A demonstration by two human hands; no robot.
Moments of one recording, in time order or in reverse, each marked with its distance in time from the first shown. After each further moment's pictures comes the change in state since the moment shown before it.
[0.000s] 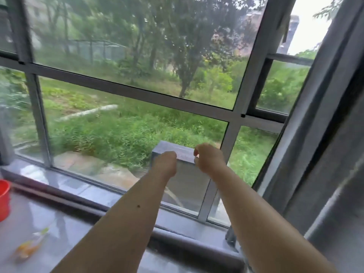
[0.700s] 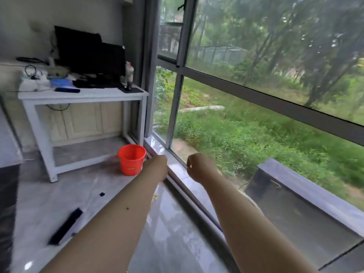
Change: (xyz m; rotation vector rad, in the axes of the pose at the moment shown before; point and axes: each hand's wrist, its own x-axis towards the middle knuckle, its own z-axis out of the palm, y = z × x) left_hand -0.104 -0.371 -0.063 0.016 0.031 -0.731; right_hand 0.041 -0.386 0.115 0.152 -0.181 -0.674
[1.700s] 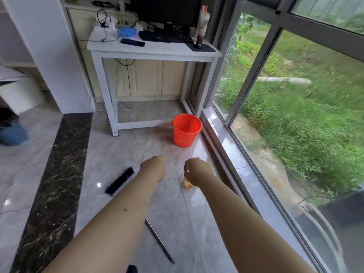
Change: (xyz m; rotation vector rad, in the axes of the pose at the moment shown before) left_hand 0.158 -0.221 0.075 -0.050 -0.245 -0.436; right_hand 0.204 -0.156 0.197 0.052 -0.417 -0.304
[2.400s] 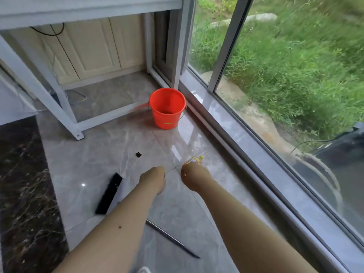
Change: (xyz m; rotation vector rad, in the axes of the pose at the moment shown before) left_hand 0.242 -0.041 0.048 0.100 -0.259 0.237; right_hand 0.198 -0.006 0.083 0.209 -0.225 0.286
